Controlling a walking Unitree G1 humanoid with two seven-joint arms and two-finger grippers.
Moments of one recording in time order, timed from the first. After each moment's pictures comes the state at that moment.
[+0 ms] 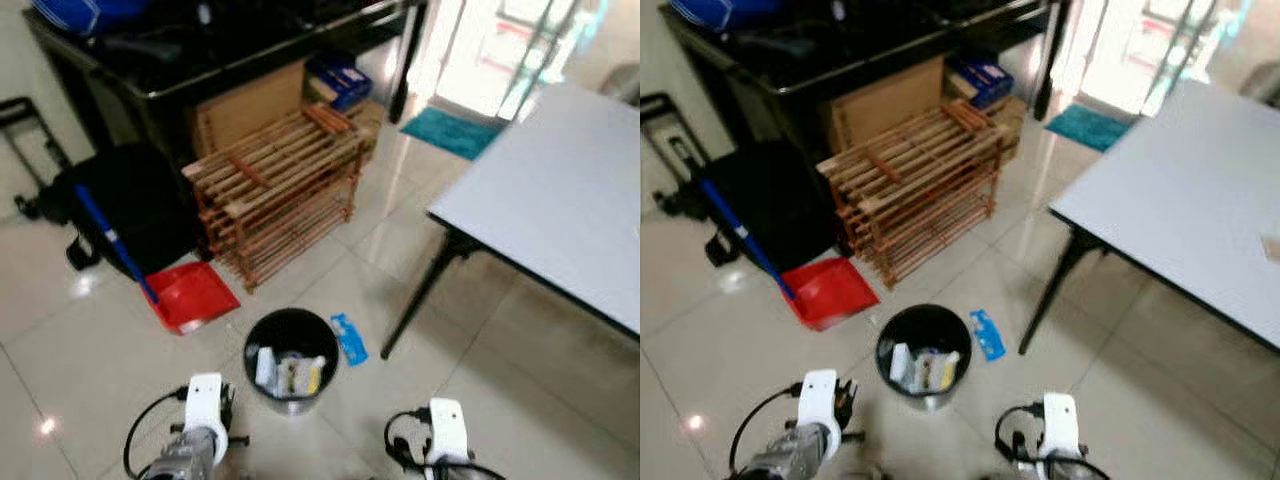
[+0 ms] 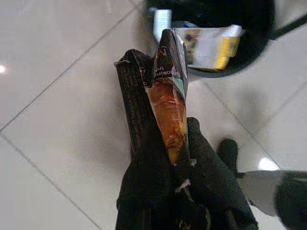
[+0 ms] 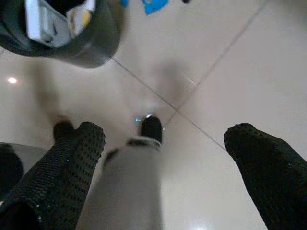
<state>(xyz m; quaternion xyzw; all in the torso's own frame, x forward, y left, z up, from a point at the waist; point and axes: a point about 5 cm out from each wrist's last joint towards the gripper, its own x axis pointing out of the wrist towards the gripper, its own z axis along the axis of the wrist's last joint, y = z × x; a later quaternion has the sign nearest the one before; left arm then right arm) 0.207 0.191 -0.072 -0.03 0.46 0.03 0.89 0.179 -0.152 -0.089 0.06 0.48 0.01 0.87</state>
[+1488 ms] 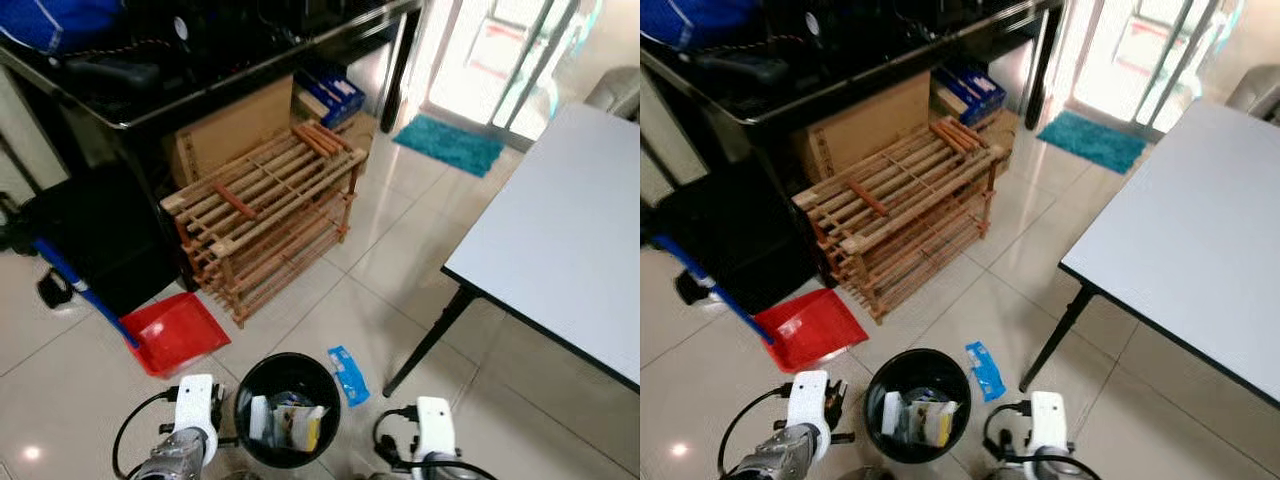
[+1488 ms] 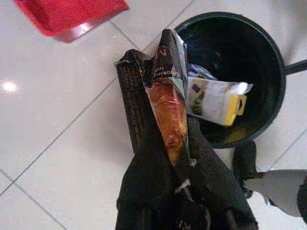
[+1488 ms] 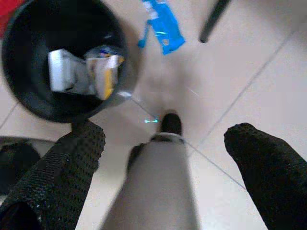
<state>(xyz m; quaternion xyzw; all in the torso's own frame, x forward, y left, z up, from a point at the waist) 0.206 0.199 -0.071 -0.02 0.45 0.04 0.89 0.180 -0.141 -0.089 0.07 0.48 0.03 0.87</state>
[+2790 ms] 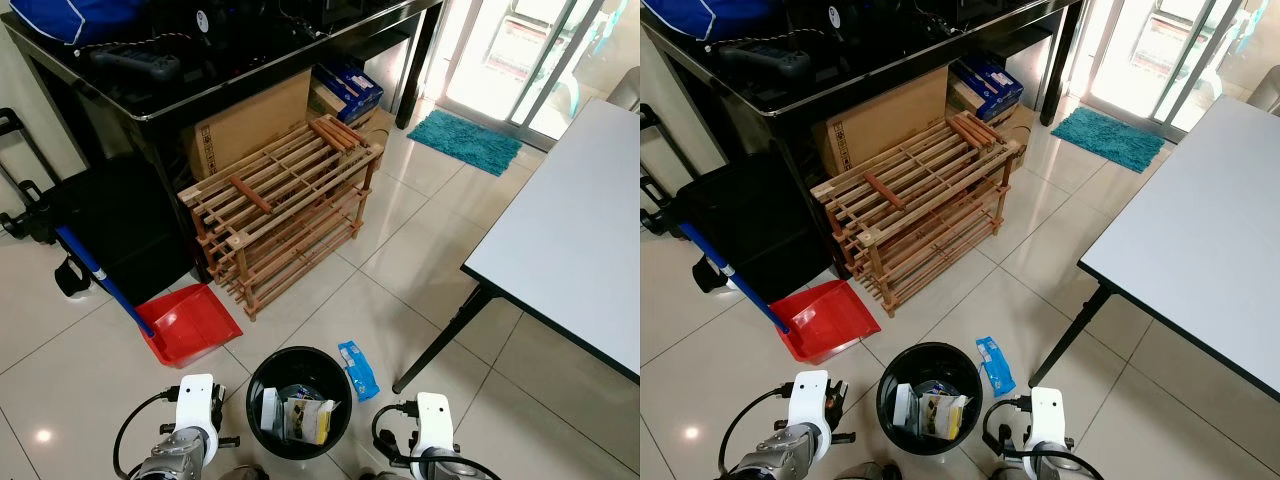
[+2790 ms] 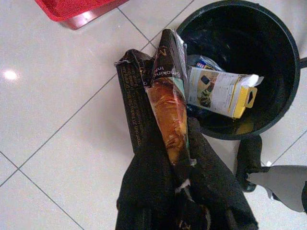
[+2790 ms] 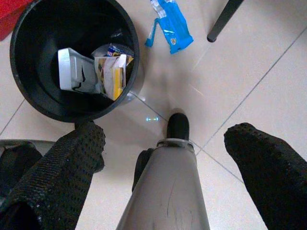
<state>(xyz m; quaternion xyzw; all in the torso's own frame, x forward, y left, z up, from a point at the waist) 0.207 0.198 -0.071 -0.02 0.46 0.04 0.89 0.187 -0.144 -0.086 0.08 0.48 0.02 0.88</state>
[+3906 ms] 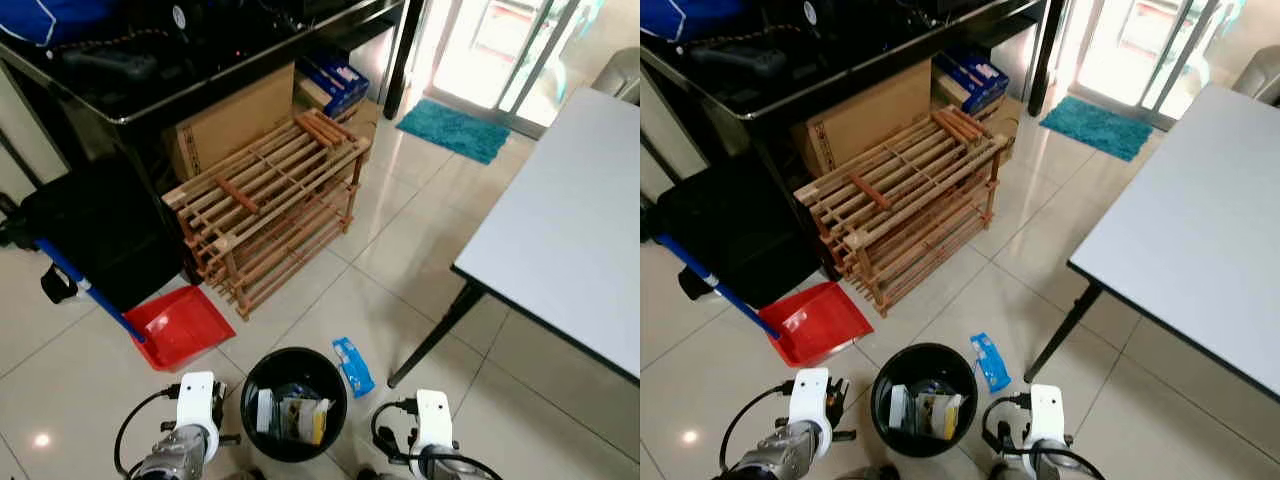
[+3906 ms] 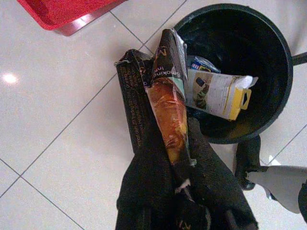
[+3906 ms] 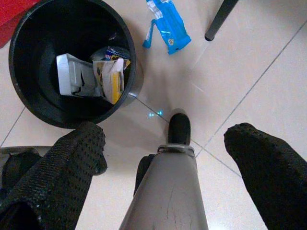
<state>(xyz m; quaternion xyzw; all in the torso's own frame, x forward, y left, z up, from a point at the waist) 0.210 0.198 -0.070 -0.02 0.46 0.04 0.89 0.188 -0.143 -0.085 0.08 0.47 0.02 0.88</state>
